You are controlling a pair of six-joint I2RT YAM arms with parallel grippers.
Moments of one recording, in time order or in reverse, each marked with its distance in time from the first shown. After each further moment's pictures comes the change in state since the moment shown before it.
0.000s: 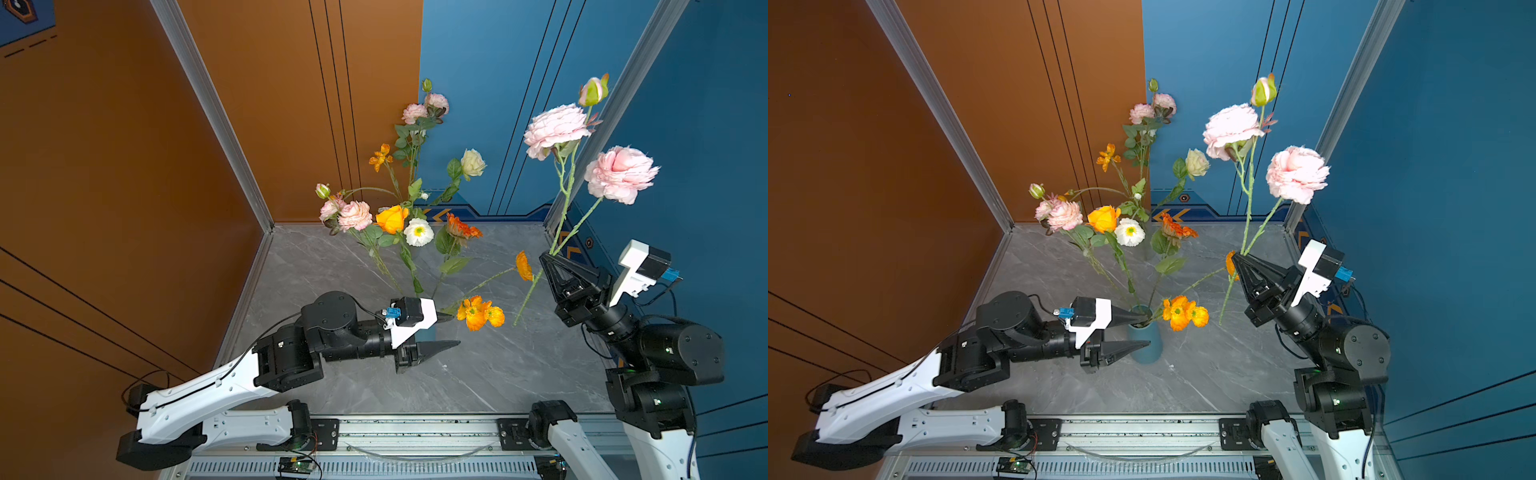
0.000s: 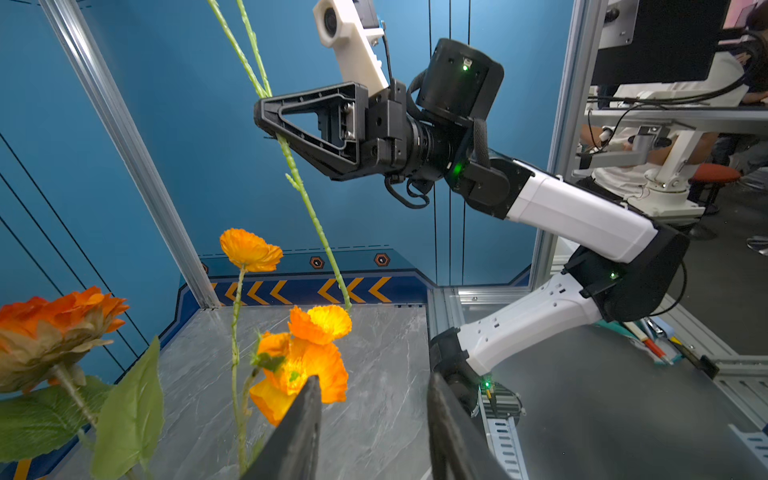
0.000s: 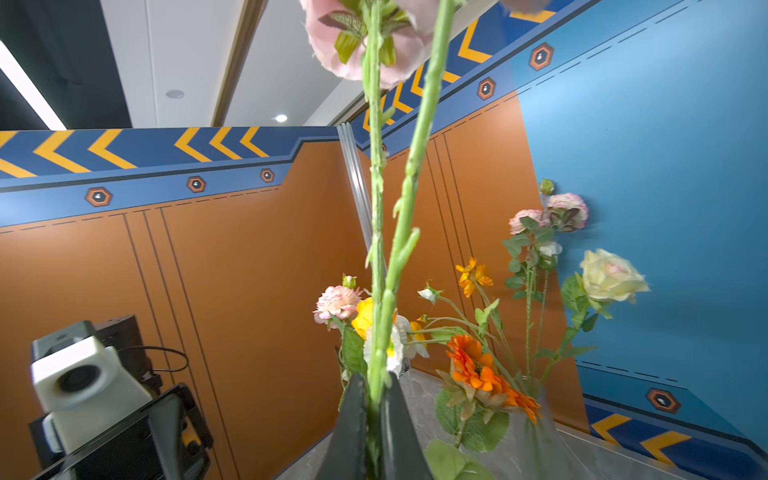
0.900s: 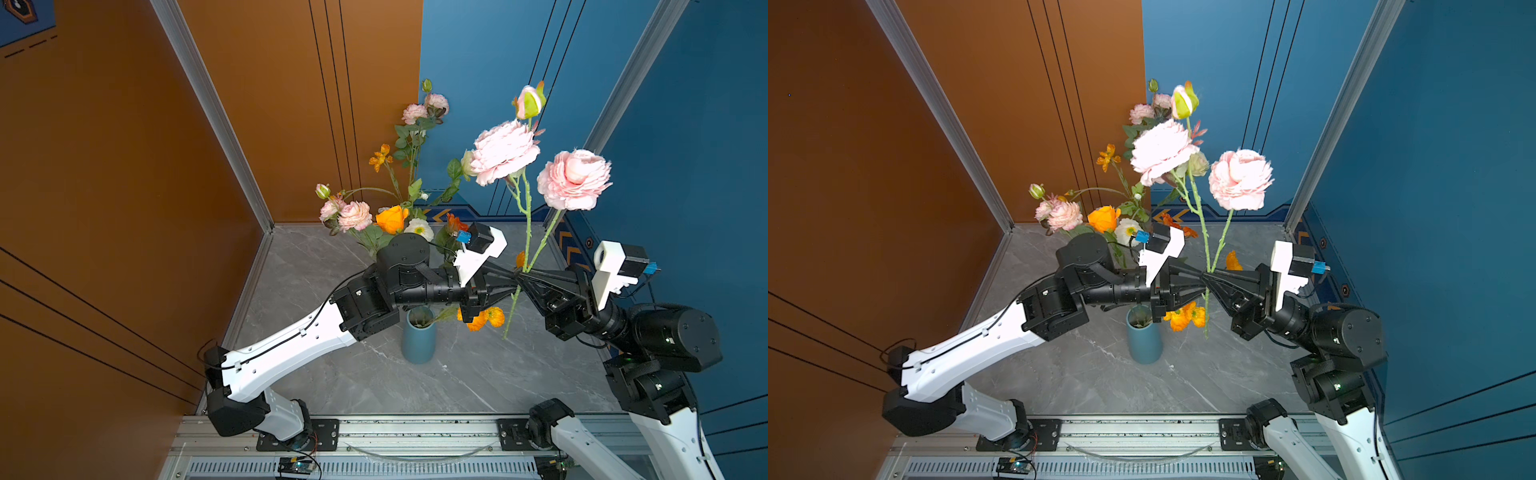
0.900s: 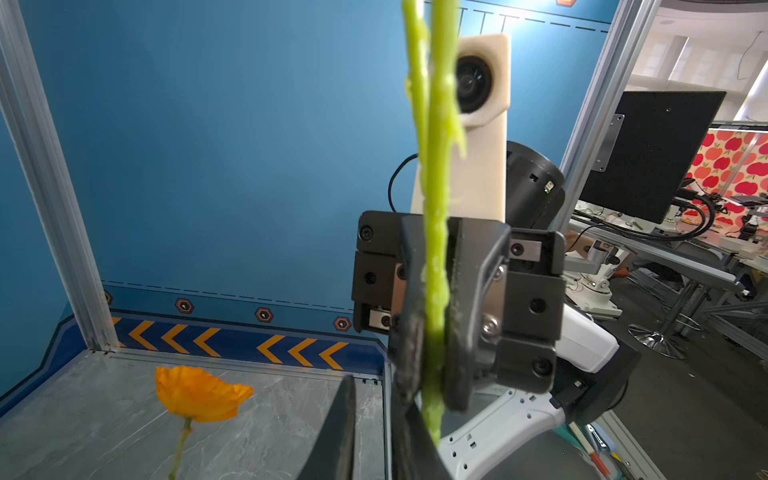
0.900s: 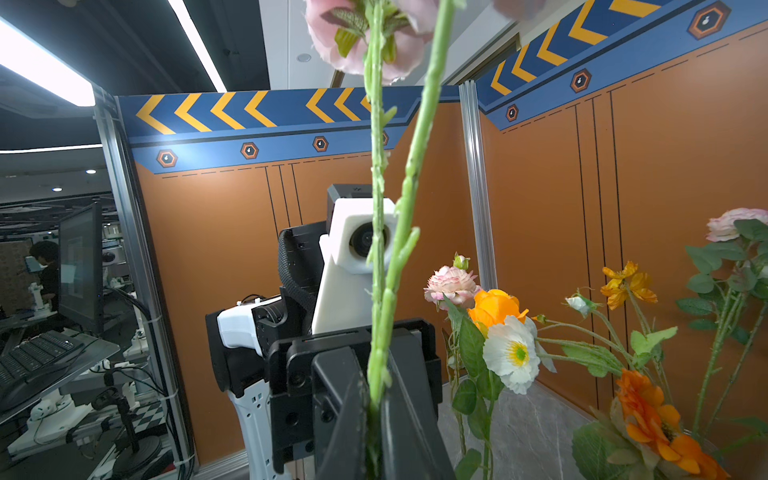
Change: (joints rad) left arm 0.115 0.475 0.423 0.122 0.243 -0.283; right arm 0.251 0.083 0.074 0.001 -0.105 -0.102
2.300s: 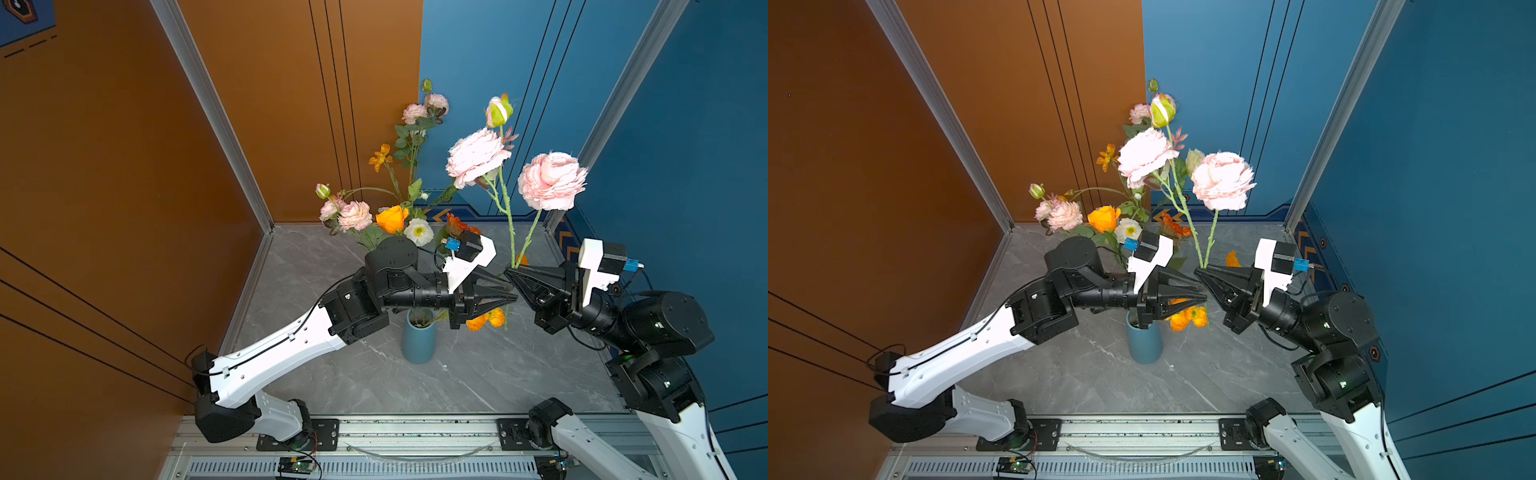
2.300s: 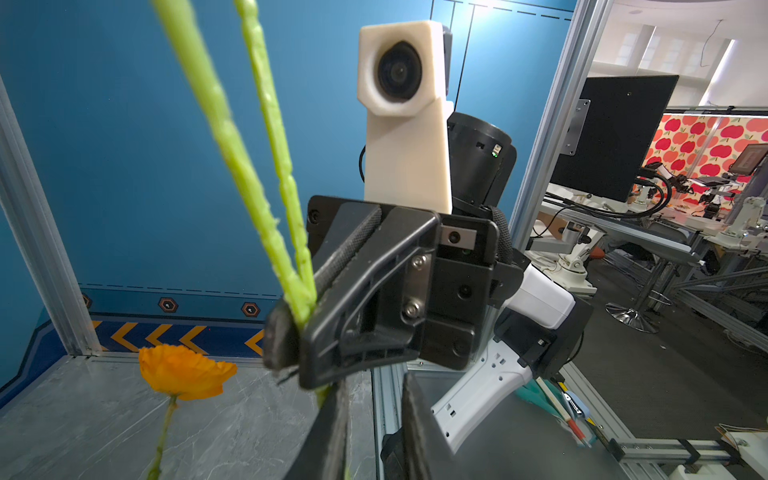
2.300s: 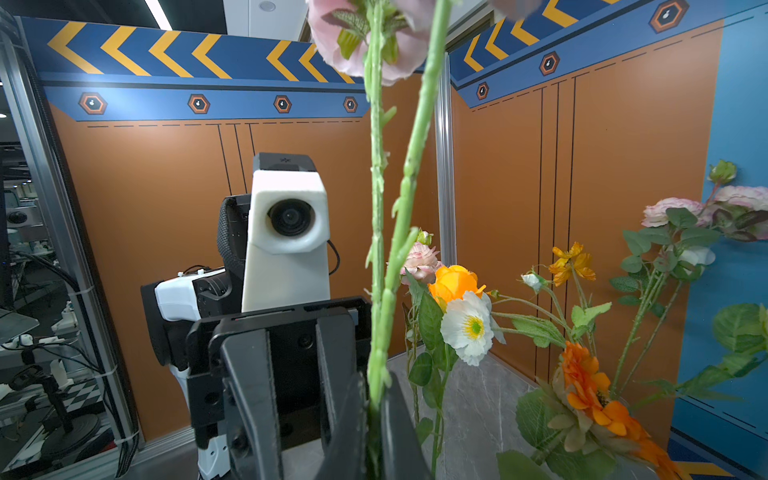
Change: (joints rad) left arm 0.025 -0.064 -0.072 -0.007 0.064 0.037; right arm 0.069 0.033 0.066 -0.210 0.117 -0.210
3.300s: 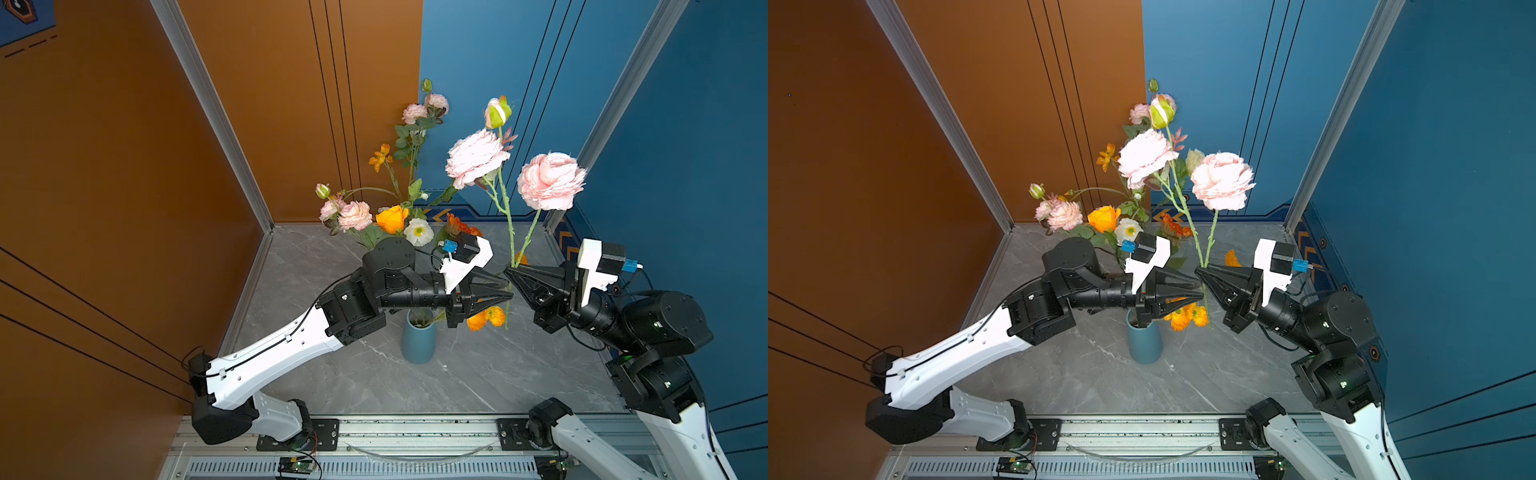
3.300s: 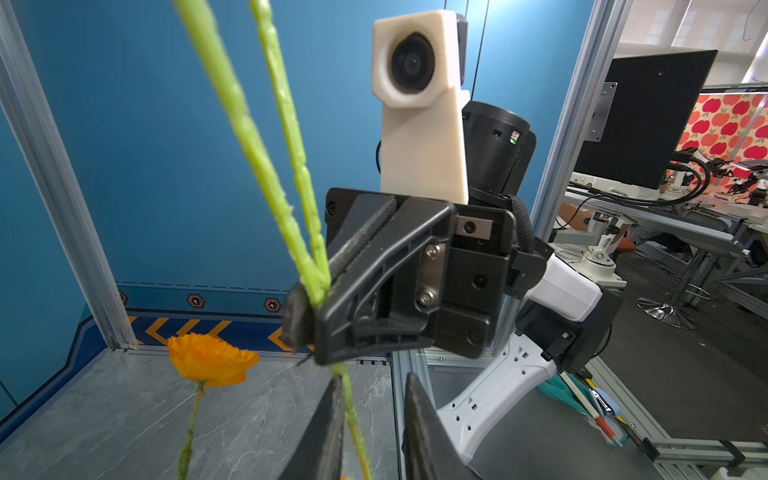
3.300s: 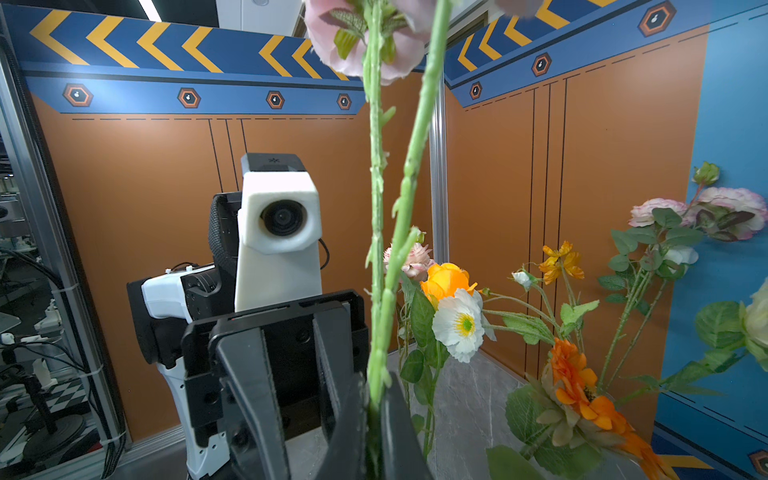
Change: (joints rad) left arm 0.010 -0.016 -0.016 -0.014 -0.049 0.049; right arm 0.002 -0.002 0.000 -0.016 0.019 -0.029
